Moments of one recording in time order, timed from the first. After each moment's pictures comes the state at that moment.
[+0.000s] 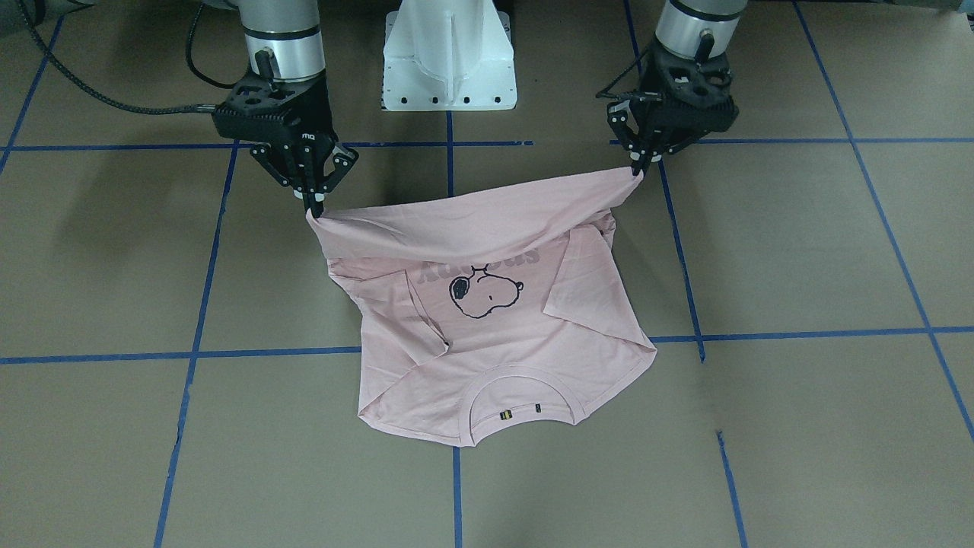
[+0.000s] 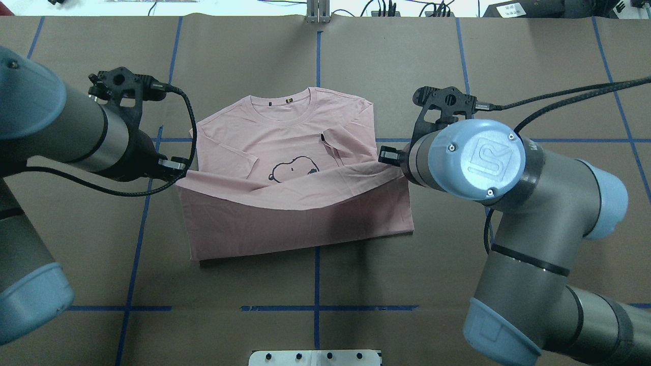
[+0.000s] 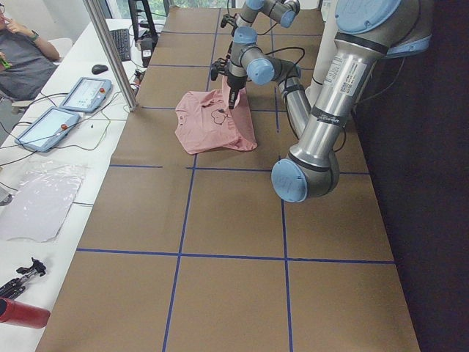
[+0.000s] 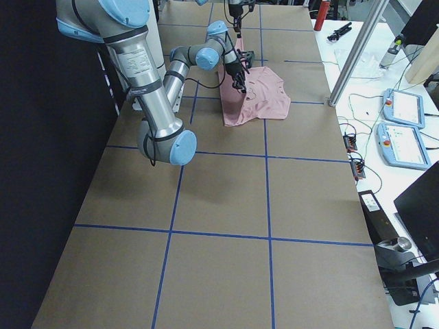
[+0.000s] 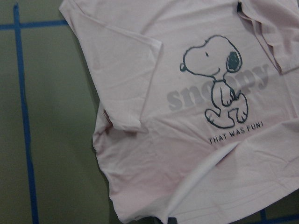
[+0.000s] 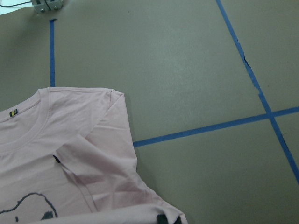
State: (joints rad) left arm -0.75 -2.00 -2.12 -1.40 -1.91 -0.93; right arm 0.57 -1.03 2.03 -1.77 1.52 1.39
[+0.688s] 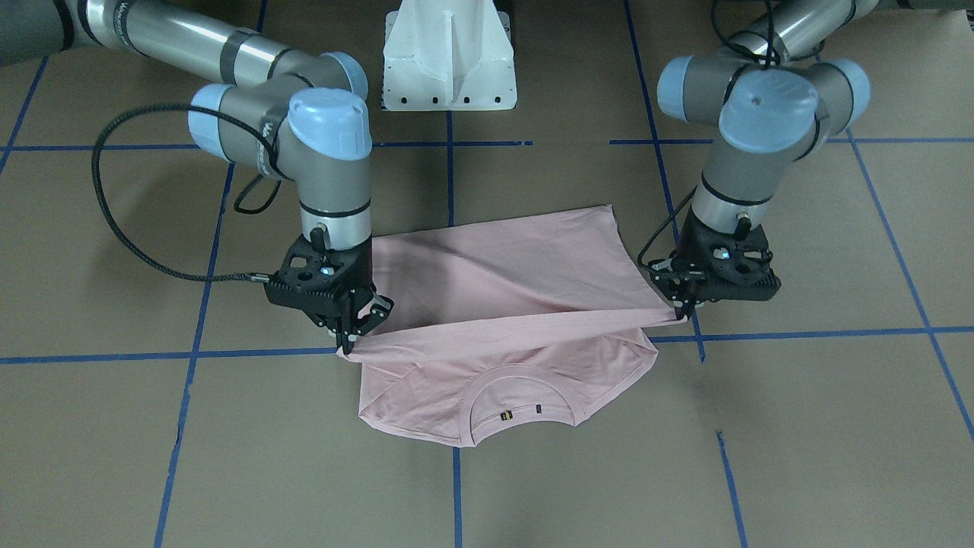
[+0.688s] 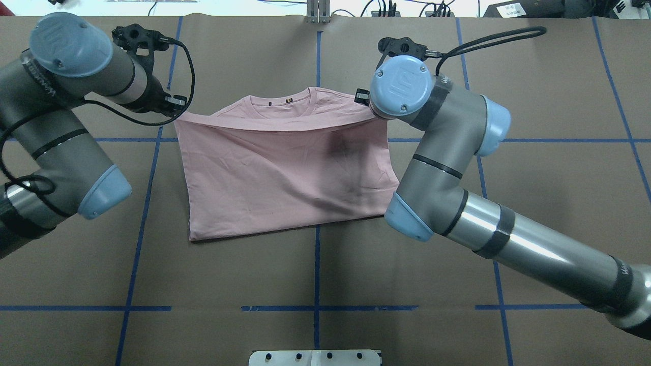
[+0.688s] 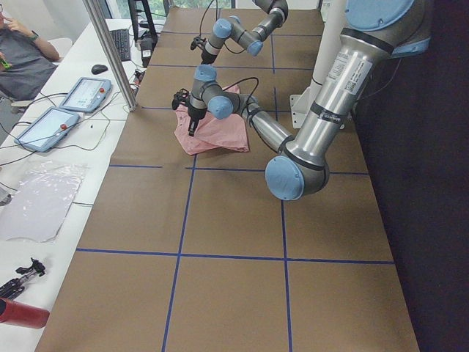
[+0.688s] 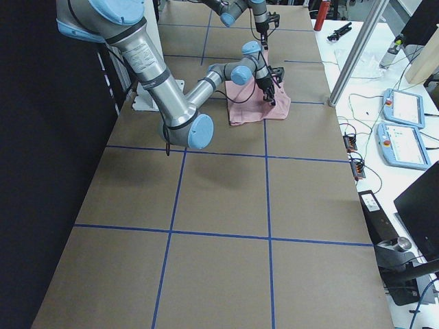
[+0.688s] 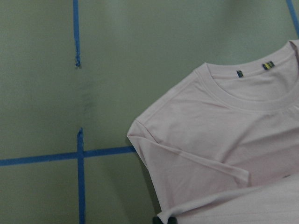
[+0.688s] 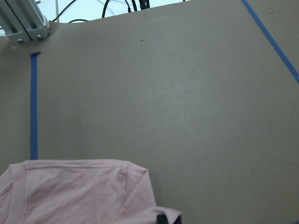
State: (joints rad) left arm -0.86 -2.07 -1.61 -1.81 -1.85 -0.85; right arm 0.66 -0.81 1.42 -1.39 1.52 1.37
